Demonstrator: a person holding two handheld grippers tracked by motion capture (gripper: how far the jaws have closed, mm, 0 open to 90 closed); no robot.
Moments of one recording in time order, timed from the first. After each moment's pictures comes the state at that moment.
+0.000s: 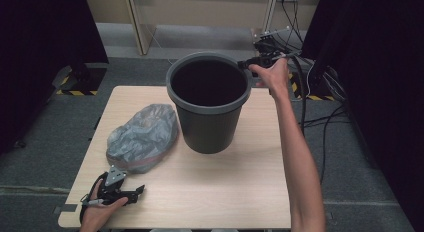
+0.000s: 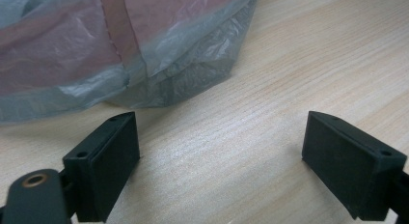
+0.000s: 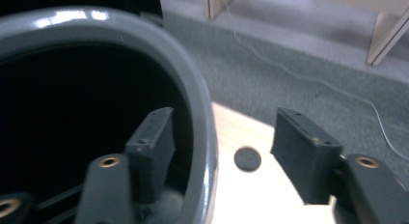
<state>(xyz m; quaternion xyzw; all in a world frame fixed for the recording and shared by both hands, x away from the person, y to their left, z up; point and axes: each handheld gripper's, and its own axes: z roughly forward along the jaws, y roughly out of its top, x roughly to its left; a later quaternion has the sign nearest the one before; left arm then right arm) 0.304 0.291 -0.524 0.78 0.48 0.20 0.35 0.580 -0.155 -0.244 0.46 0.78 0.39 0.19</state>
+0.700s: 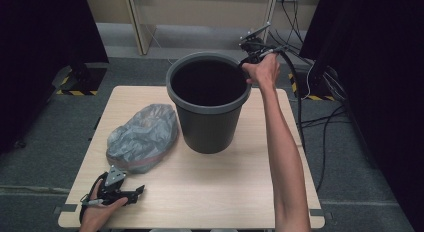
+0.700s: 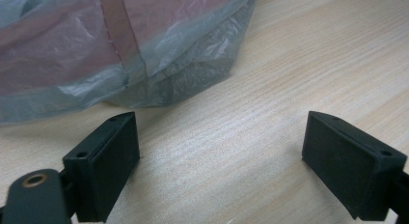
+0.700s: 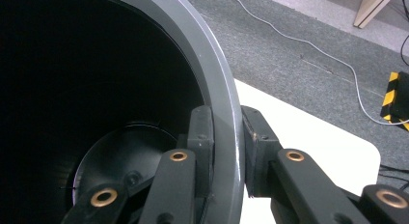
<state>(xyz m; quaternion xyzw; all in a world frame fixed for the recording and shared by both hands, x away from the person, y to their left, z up) 0.304 0.291 -0.524 0.78 0.47 0.20 0.35 0.588 -0.126 -0.242 0.47 0.81 0.28 0.18</state>
